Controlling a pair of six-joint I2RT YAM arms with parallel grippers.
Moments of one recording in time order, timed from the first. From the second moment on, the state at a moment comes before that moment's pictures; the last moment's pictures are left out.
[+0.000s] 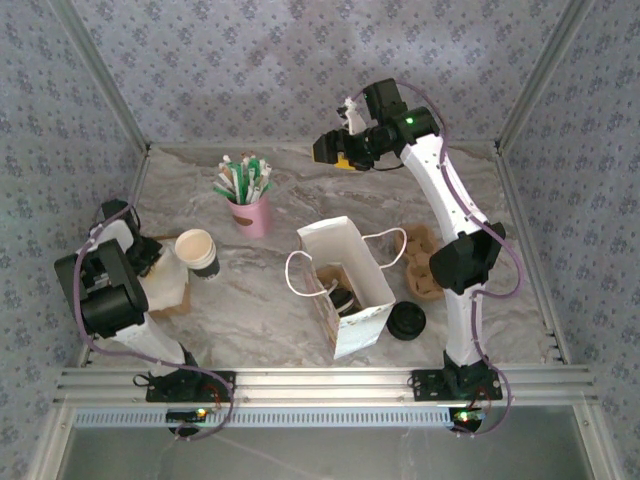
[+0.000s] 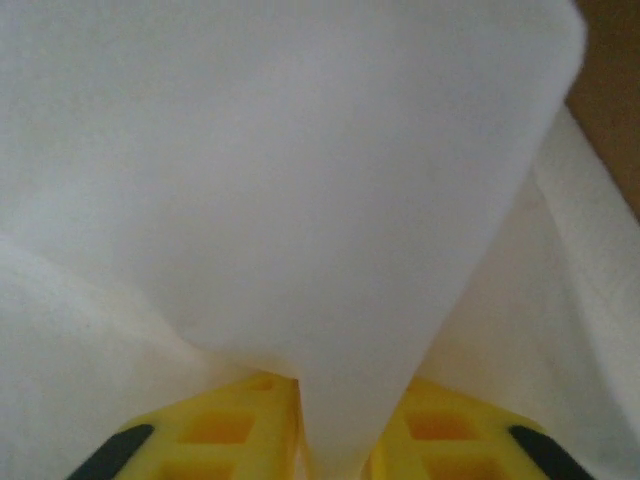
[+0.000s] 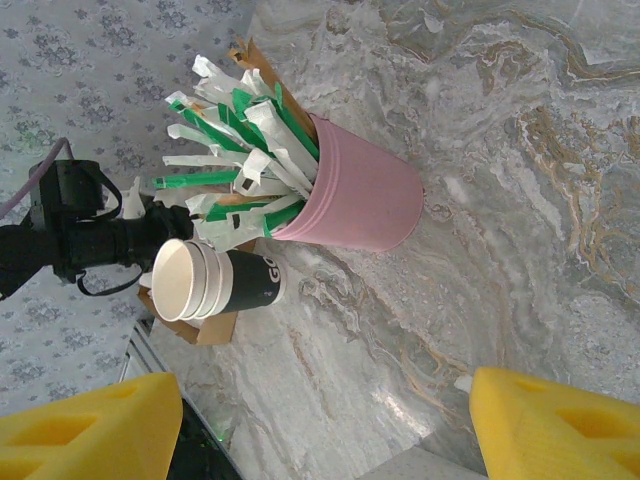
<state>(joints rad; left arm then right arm) 0.42 1.70 1.04 -0.67 -0.06 -0.64 0.41 2.09 2.38 -1.16 -0.62 0.32</state>
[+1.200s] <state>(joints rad) 0.42 1.28 1.10 -0.91 -0.11 -0.66 0.45 2.09 2.42 -1.17 -0.62 0.32</state>
